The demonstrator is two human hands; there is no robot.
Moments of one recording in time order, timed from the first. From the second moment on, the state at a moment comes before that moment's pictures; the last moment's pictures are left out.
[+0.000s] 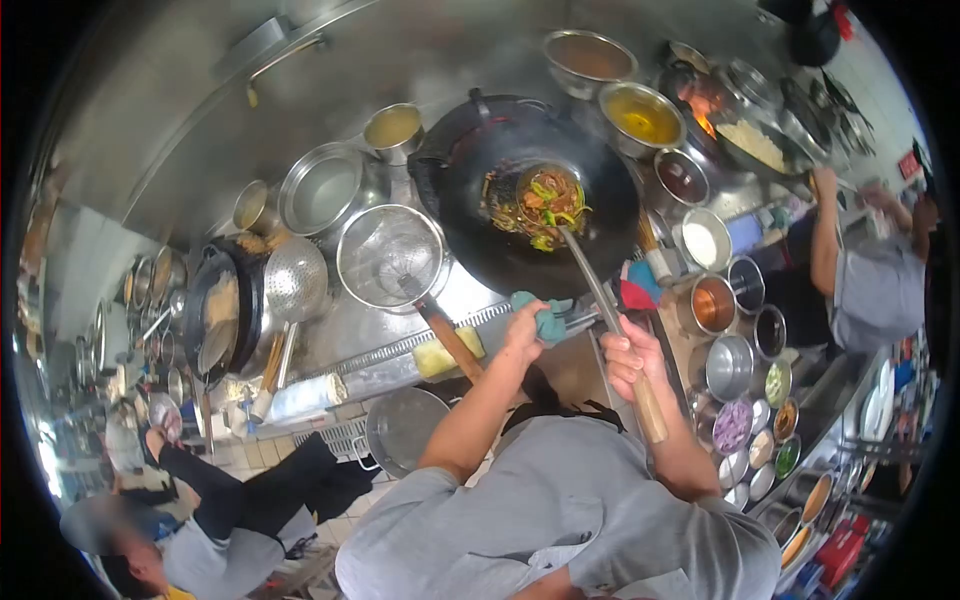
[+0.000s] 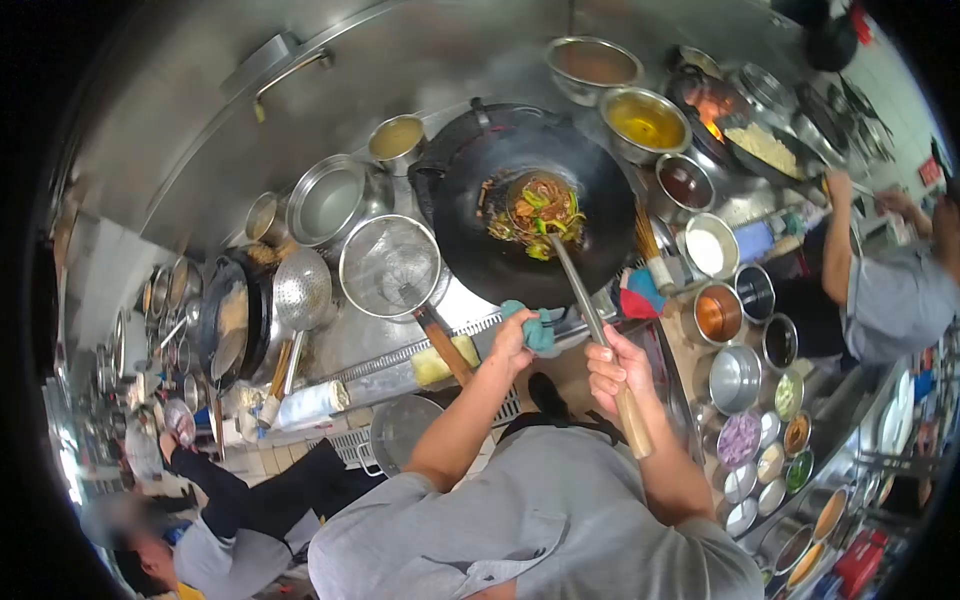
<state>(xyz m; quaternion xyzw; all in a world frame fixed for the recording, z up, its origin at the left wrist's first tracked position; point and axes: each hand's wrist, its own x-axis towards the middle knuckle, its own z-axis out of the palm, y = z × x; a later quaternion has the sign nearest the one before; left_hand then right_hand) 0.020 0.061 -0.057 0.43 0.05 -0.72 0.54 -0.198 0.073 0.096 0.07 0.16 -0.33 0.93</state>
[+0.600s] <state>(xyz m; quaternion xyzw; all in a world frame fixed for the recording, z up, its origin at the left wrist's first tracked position) 0.064 0.048 -0.027 0.47 -0.01 -0.71 0.53 -0.367 0.541 0.153 0.07 0.23 -0.72 0.65</state>
